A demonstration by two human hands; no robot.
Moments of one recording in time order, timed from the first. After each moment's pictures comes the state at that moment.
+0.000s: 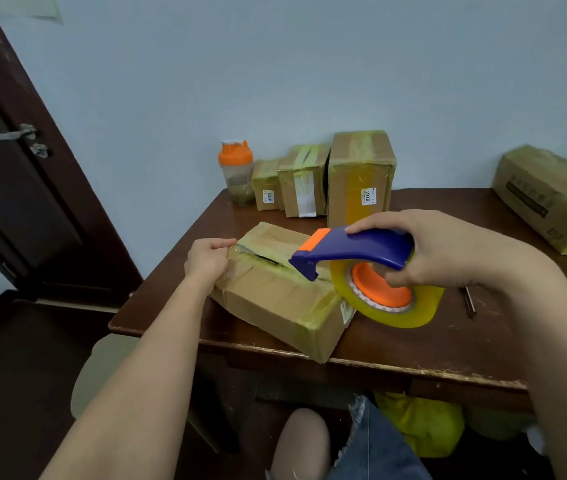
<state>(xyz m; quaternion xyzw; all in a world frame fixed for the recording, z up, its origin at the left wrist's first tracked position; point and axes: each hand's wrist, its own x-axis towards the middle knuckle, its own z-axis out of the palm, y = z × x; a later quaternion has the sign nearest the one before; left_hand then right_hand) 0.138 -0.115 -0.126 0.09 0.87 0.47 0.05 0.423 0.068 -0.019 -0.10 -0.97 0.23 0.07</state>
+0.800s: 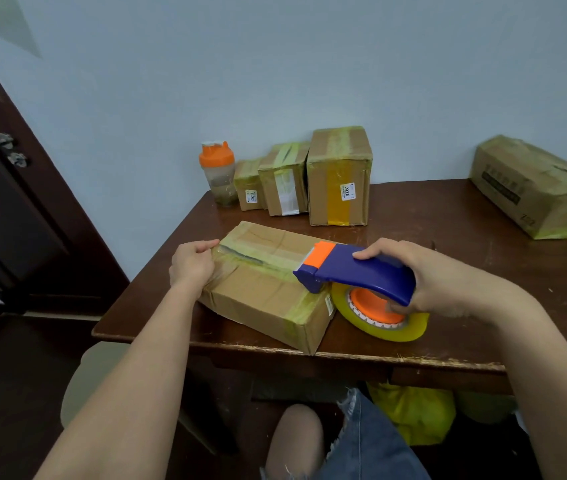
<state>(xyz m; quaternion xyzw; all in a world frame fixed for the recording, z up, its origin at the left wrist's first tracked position) 0.159 -0.111 -0.124 0.09 0.89 0.45 0.01 0.457 0.085 -0.071 -0.15 -0.95 0.28 0.01</state>
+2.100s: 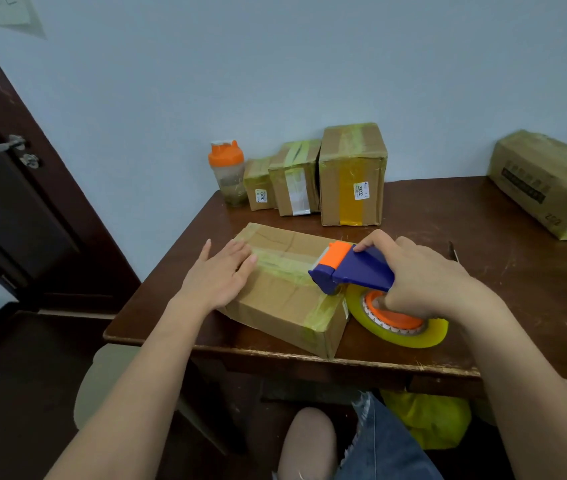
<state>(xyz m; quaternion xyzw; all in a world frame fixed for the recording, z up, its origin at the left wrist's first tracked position) 0.171 -0.124 -0.117 0.43 0.90 0.06 0.02 0.418 0.061 -0.073 -0.24 -0.96 0.16 0.02</state>
